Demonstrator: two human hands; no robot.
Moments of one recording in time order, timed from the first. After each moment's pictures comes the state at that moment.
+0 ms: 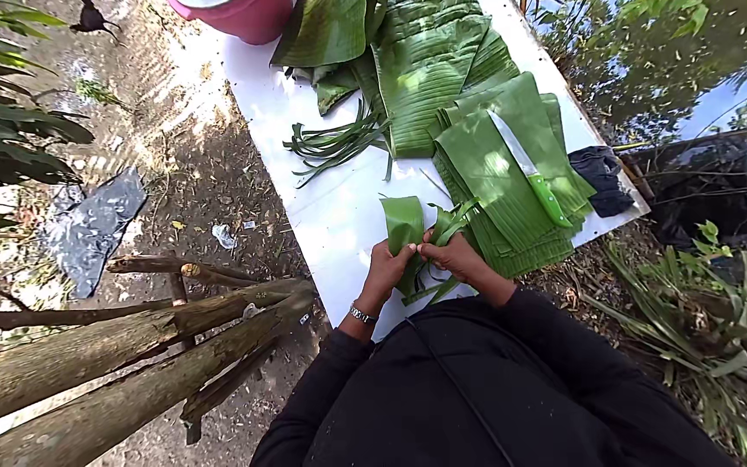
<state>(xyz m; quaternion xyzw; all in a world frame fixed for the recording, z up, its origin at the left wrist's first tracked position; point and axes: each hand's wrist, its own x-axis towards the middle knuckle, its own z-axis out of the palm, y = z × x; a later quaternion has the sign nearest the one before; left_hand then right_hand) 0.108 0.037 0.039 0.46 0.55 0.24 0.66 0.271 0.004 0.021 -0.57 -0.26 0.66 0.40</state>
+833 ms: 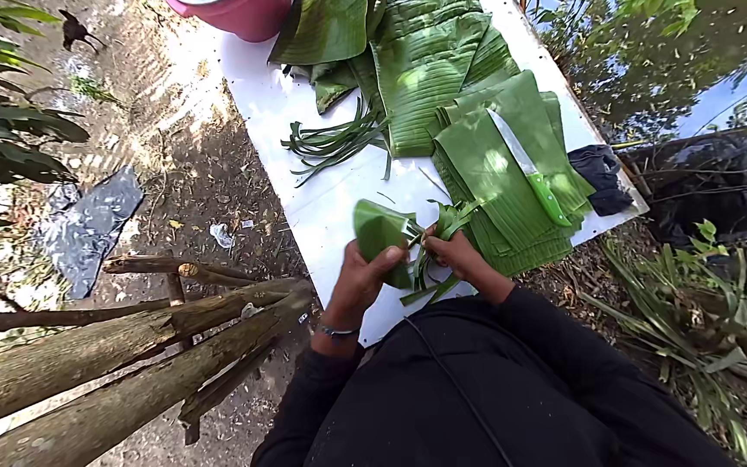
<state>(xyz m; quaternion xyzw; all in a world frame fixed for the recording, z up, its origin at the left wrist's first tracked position) 0.079 0.040 0.104 0.45 0.28 0.40 0.75 0.274 0.007 0.011 -0.60 -0.24 0.65 0.41</state>
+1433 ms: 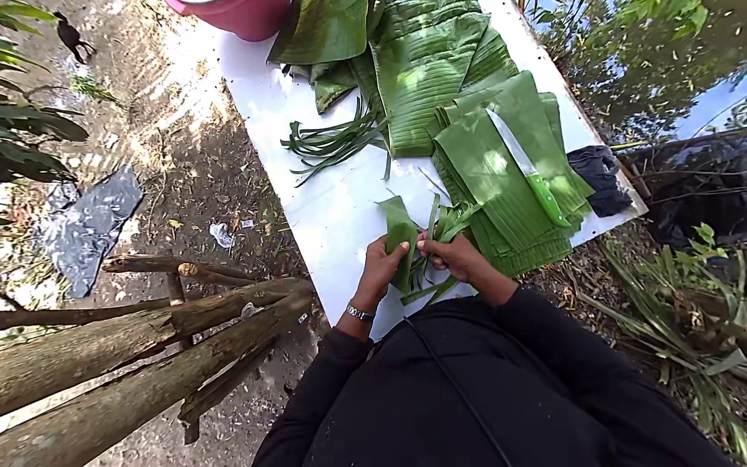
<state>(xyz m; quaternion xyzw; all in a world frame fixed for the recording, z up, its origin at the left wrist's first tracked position) 0.102 0.042 0.030 0.45 0.55 0.24 0.66 0.277 0.004 0.018 -0.54 -0.21 0.71 0.41</state>
